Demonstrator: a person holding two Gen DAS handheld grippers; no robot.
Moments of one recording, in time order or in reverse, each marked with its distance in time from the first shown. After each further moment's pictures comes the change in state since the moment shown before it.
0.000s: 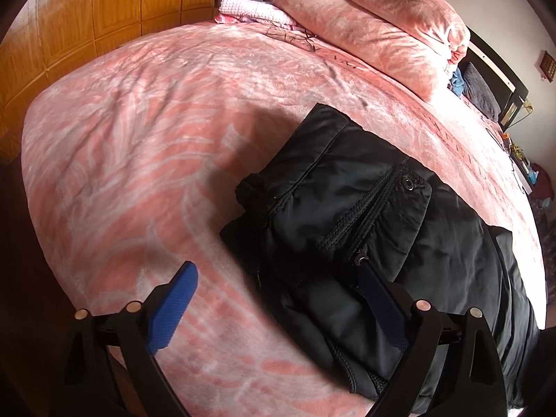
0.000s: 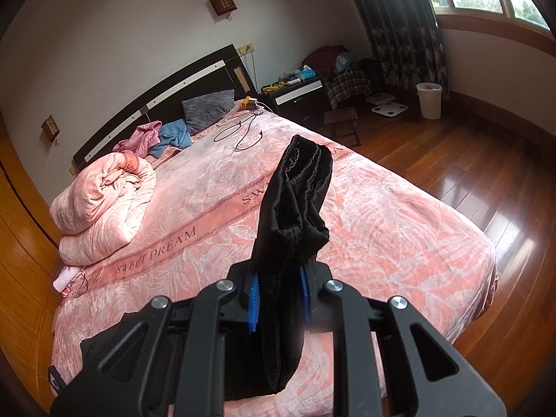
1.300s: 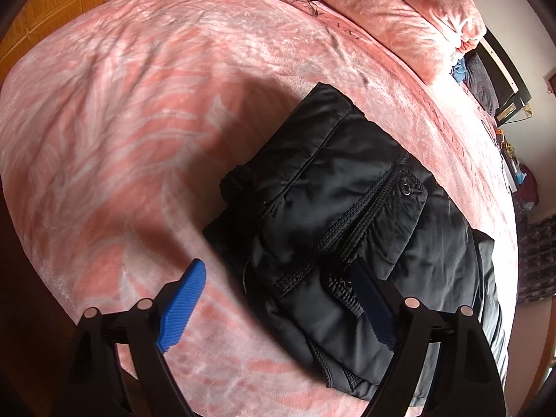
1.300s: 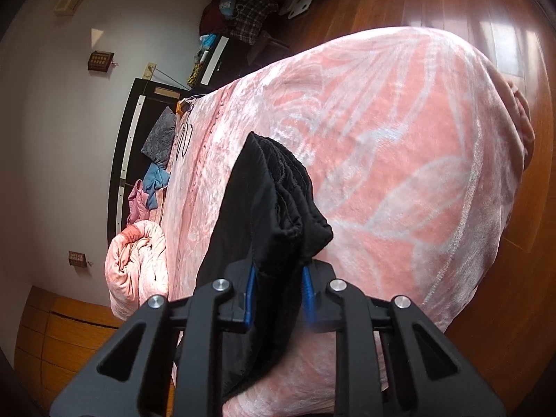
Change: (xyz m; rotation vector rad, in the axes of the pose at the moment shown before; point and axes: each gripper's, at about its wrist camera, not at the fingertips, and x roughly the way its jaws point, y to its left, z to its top) left arm 0.015 0.007 0.025 -0.065 0.205 -0.095; right arm 0.089 -0.242 -0.096 0.678 0.190 0.181
